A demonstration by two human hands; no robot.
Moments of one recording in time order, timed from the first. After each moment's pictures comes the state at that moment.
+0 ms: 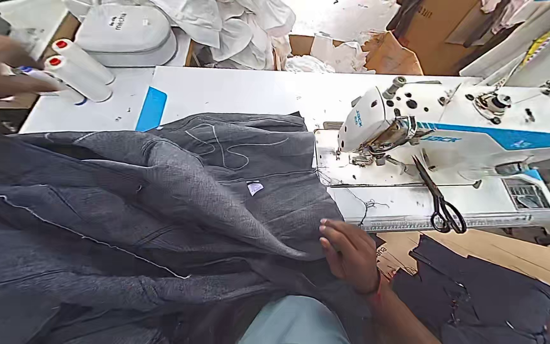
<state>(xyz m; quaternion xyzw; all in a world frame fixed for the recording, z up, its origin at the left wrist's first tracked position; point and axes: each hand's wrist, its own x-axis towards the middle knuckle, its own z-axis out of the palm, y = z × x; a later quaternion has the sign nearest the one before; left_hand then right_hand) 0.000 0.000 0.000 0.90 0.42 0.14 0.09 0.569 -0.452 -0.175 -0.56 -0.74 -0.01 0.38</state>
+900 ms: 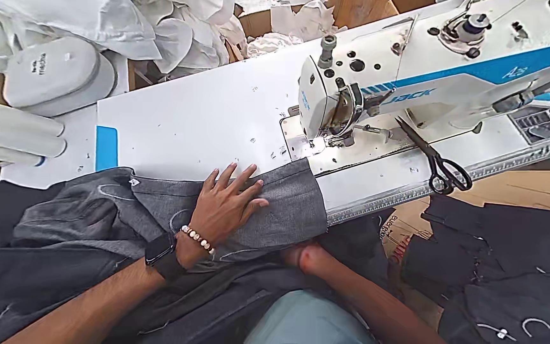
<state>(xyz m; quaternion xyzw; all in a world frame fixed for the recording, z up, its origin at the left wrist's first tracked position) 0.333 -0.248 -0.143 0.96 0.28 0.02 -0.01 0.491 -0.417 -0.202 -0.61 -0.59 0.52 -0.06</state>
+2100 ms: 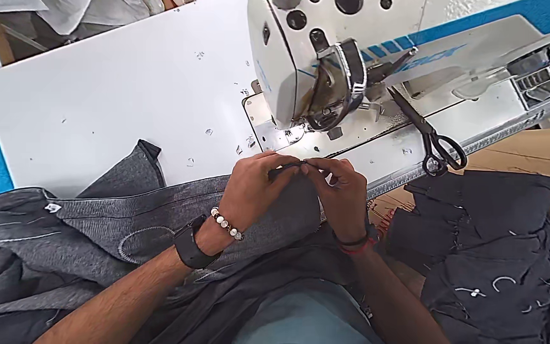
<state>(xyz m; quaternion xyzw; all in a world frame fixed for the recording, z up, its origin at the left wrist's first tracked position) 0.466 -0.248 -0.147 0.89 0.26 0.15 0.34 0.601 -0.382 -0.171 -0.77 -0.36 0.15 0.50</state>
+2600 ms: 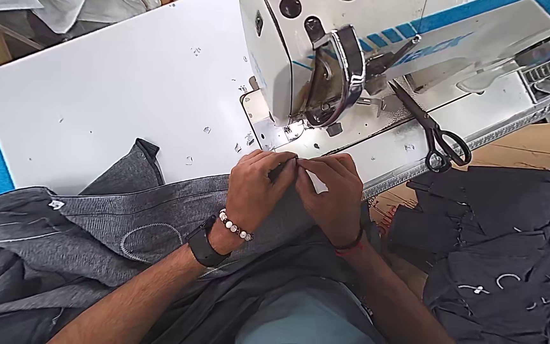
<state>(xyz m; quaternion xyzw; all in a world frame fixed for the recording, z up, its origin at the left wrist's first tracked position) 0.468 -0.261 -0.158 0.88 0.30 0.22 0.28 0.590 -0.377 -0.171 -0.77 -0.46 0.02 0.44</state>
